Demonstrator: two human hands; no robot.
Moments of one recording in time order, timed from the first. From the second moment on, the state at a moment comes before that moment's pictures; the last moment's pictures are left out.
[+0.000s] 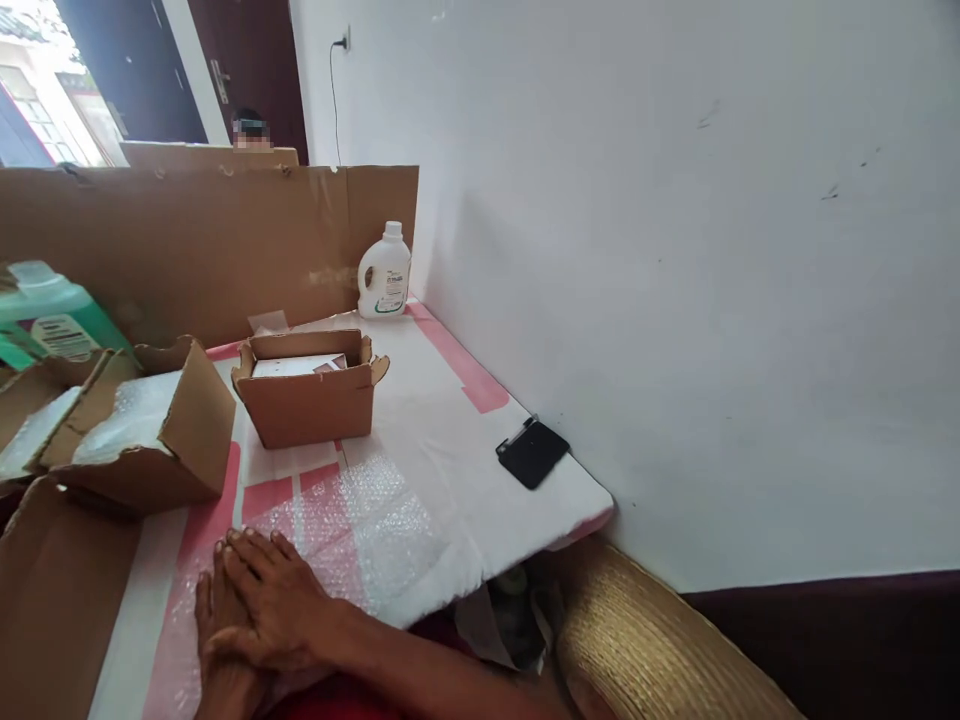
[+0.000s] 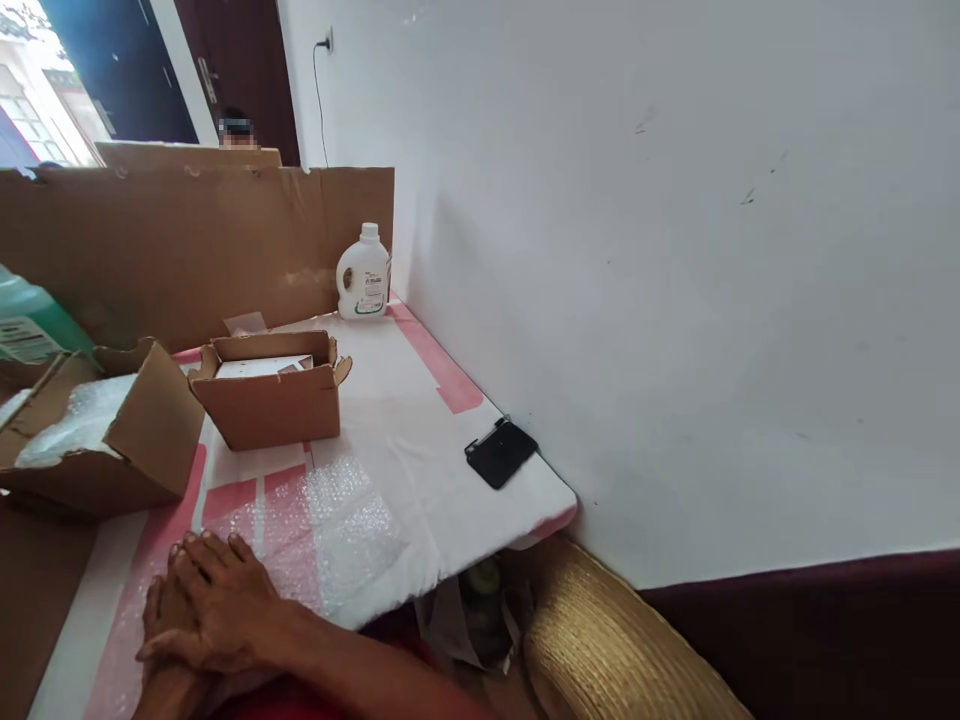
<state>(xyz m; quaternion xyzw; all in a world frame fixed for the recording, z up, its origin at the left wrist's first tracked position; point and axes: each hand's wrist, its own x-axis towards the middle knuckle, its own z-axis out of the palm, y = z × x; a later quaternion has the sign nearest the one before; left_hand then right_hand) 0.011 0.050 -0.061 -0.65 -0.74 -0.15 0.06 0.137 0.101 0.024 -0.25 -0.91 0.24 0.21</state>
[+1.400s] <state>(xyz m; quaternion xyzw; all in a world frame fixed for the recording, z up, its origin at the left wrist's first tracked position) -0.086 -0.042 -0.044 -0.81 -0.54 -0.14 0.18 0.404 0.109 -0.016 -0.30 -0.94 0.14 0.06</state>
